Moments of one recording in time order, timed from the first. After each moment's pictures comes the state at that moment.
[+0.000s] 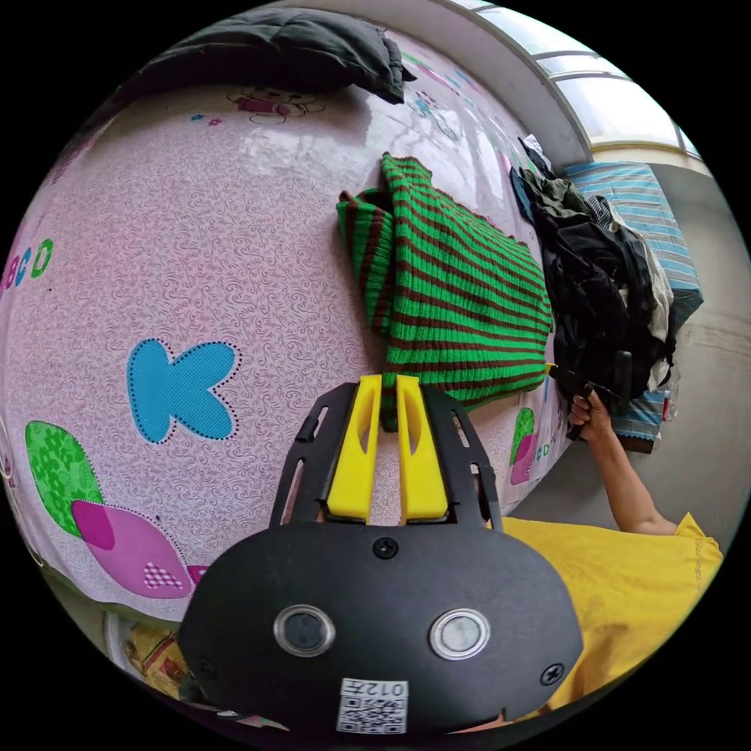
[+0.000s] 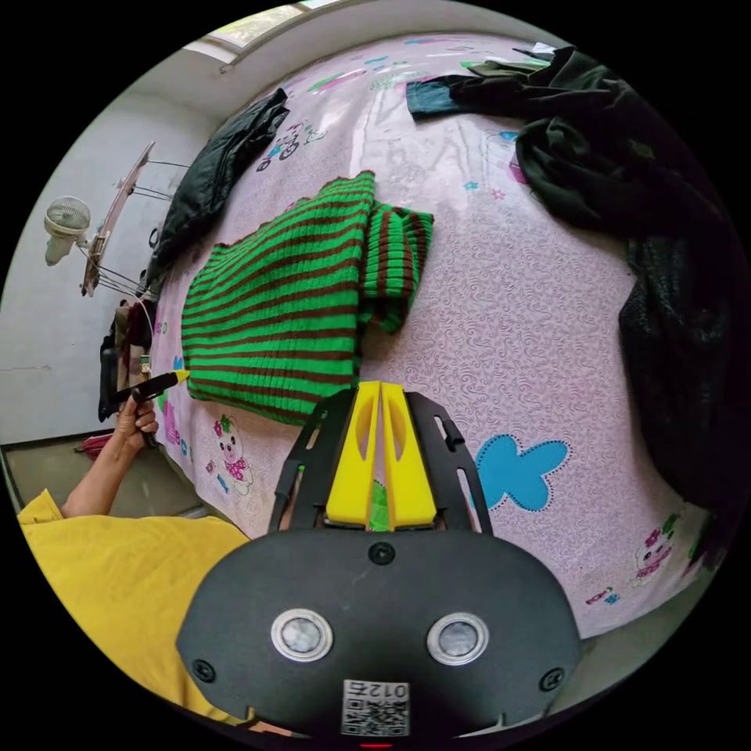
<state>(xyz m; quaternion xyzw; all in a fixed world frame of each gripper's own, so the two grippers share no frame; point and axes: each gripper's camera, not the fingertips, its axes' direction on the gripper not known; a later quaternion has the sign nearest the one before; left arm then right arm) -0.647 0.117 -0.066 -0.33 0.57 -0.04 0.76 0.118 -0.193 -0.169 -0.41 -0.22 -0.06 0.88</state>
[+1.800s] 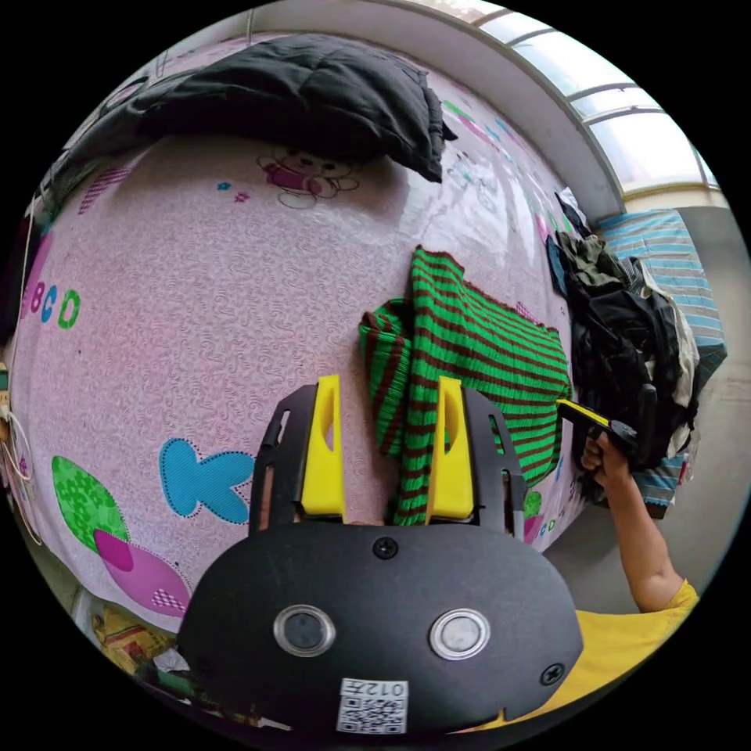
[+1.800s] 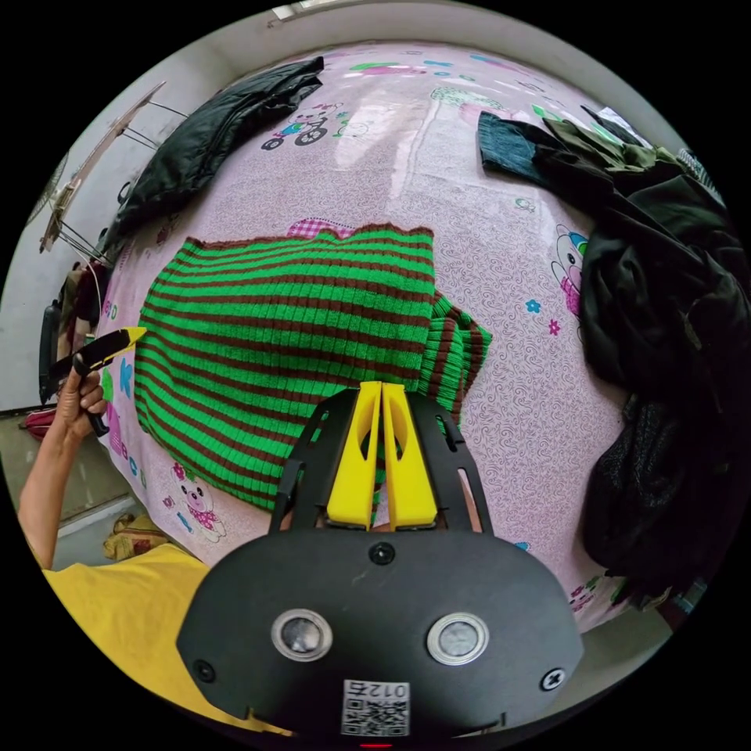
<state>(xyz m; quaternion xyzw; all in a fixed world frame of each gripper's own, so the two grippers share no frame) -0.628 -0.007 -0.056 -0.32 0.51 -0.08 0.79 -0.045 -0.226 -0.076 -0.40 -0.18 -0.18 0.88</state>
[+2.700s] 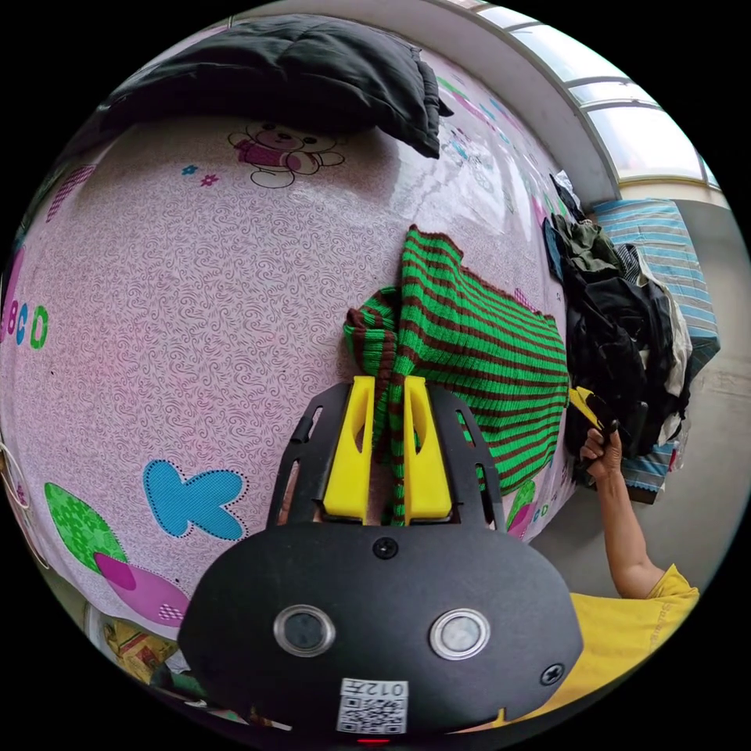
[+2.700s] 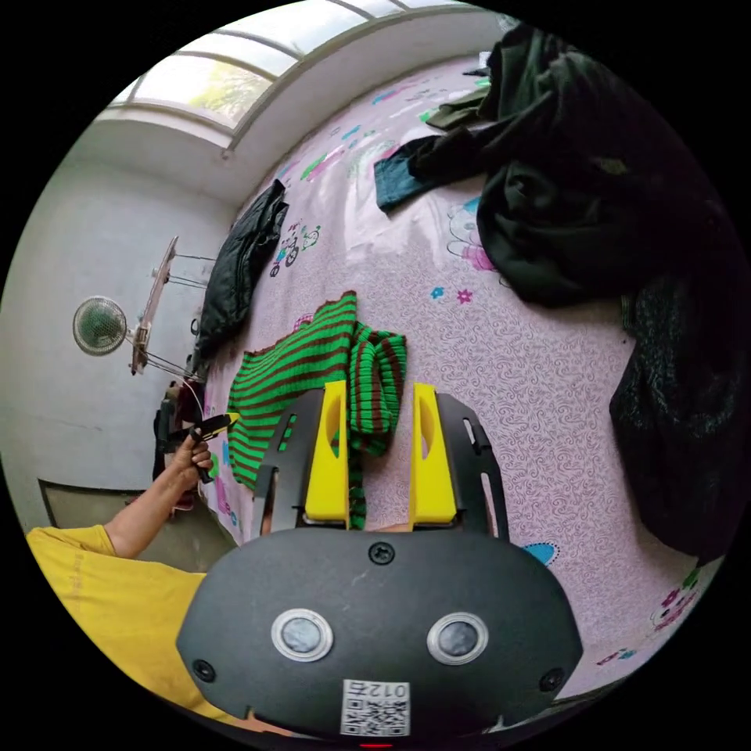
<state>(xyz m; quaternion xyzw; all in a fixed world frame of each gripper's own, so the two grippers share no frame) -0.666 -0.044 -0.025 -0.34 0.53 -0.08 0.77 0.160 -0.286 -0.069 -0.34 -0.34 0.07 0.88</state>
